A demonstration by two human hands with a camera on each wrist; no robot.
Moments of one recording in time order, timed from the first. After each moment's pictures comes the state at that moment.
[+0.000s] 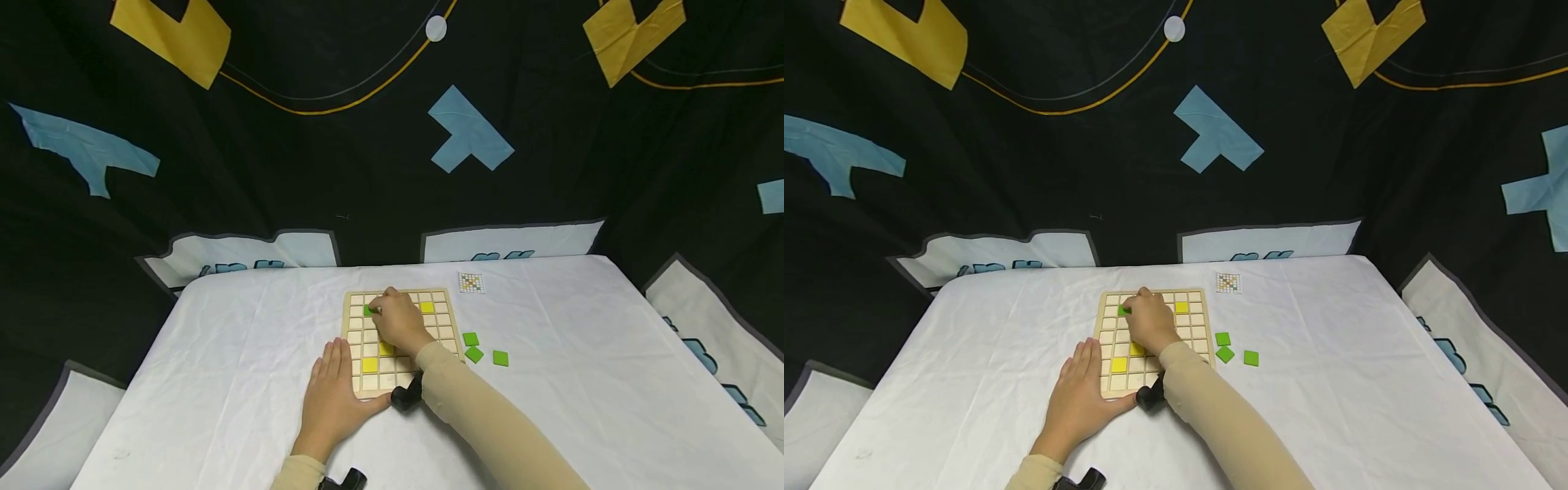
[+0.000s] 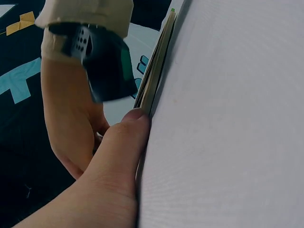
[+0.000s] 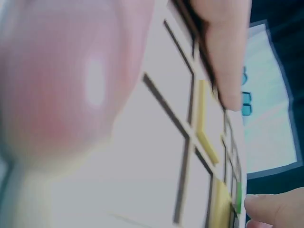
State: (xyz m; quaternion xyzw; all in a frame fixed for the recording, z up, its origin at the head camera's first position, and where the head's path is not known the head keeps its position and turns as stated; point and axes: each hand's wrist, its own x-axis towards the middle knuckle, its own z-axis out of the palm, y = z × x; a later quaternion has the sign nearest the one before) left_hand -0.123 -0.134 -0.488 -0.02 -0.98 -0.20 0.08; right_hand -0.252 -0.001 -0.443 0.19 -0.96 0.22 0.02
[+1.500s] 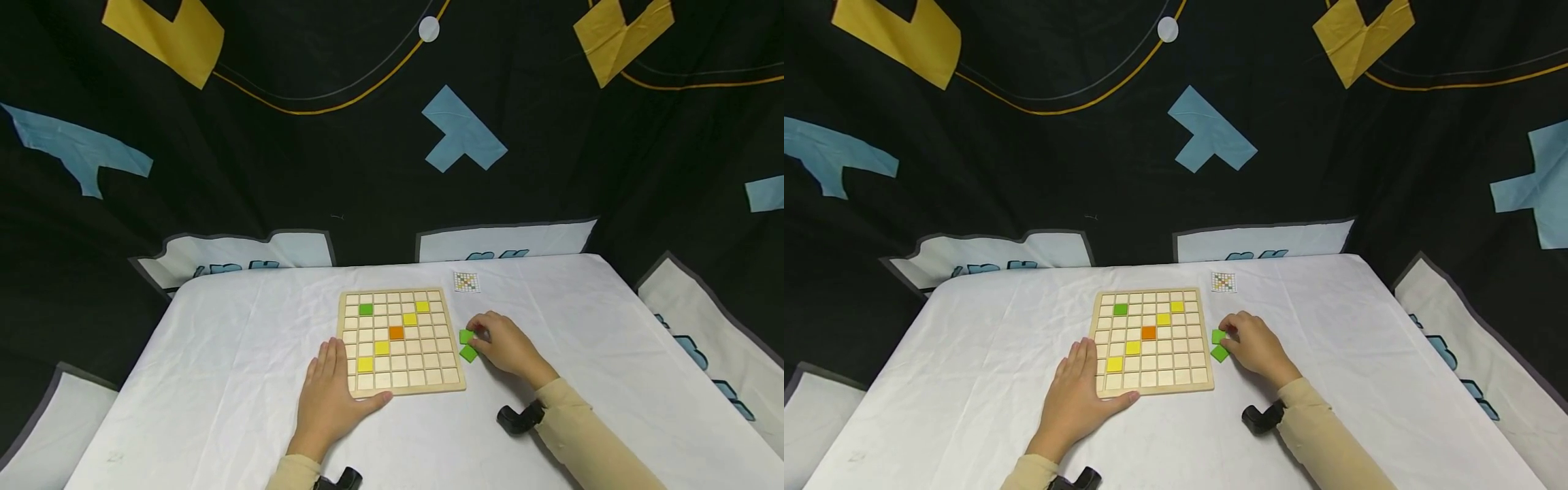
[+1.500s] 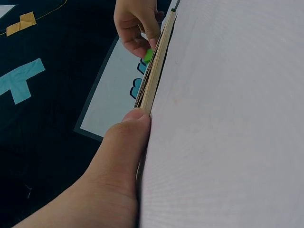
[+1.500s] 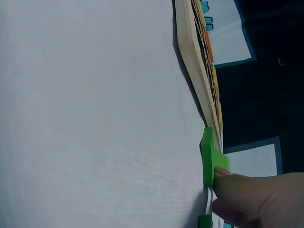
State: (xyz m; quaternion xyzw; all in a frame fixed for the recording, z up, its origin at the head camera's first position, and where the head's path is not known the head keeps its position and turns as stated) left_hand -0.122 -0.133 -0.485 -0.01 -0.98 -0.22 0.04; right_hand -0.217 0.184 -0.454 0.14 -0.96 0.24 0.00
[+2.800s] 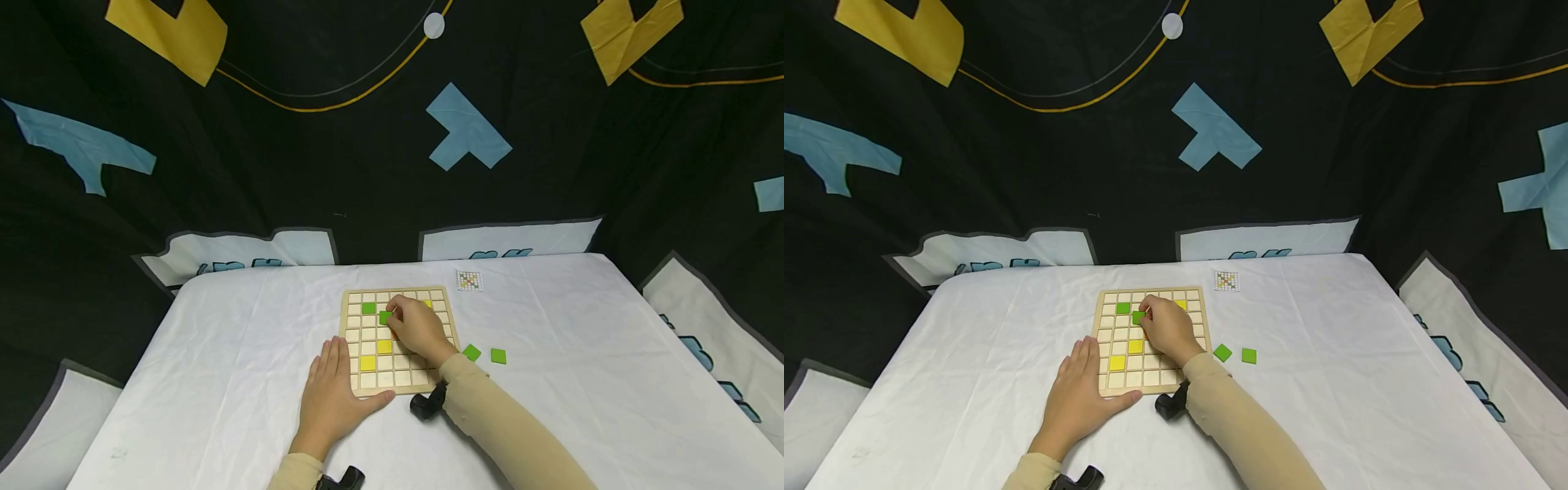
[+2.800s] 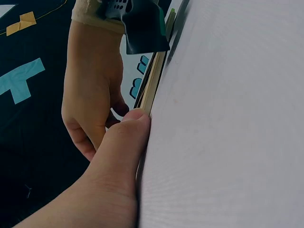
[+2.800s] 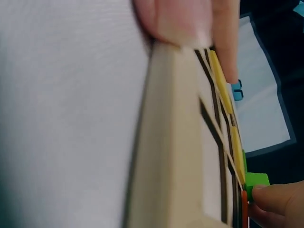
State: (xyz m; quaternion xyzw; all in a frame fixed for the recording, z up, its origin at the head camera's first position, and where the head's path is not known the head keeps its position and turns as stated) left_hand -0.123 -0.135 -0.486 -0.01 -0.98 -0.21 0.05; right_hand -0.241 0.036 -0.450 0.17 -0.93 0.32 0.01
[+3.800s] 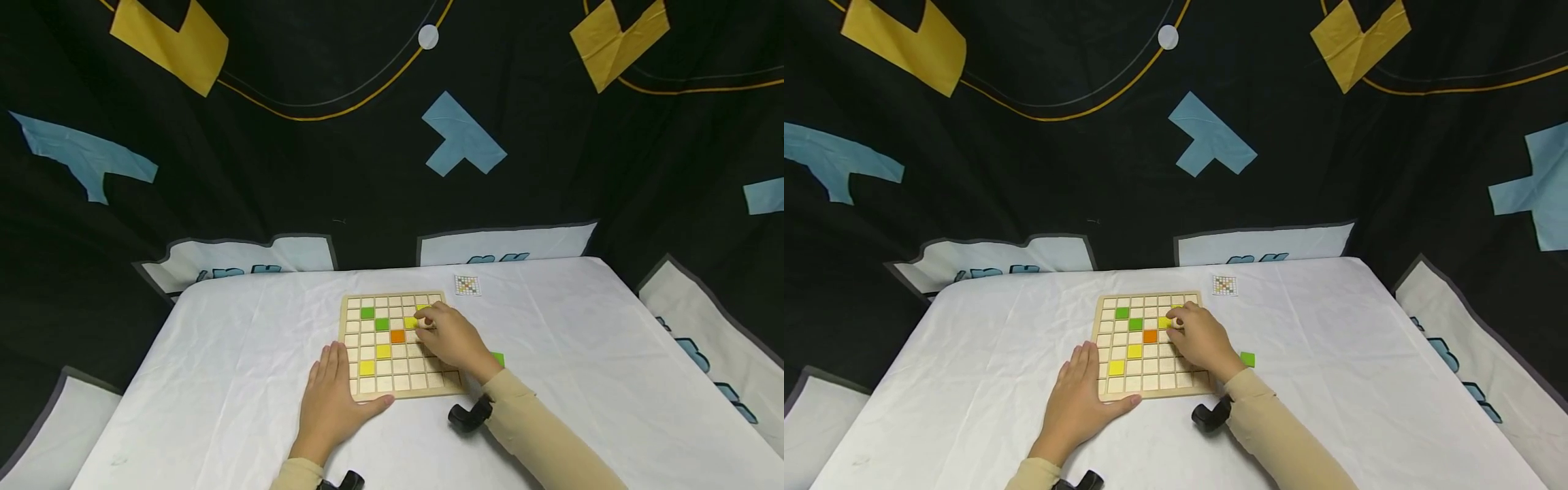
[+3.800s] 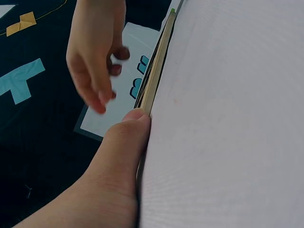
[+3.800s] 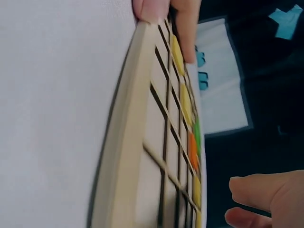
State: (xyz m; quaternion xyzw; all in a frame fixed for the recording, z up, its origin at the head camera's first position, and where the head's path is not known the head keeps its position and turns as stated) left_hand -0.121 -0.132 -0.485 -0.01 -0.98 -0.21 0.04; right_hand -0.217 0.096 -0.432 0.19 -0.94 0.27 0.03
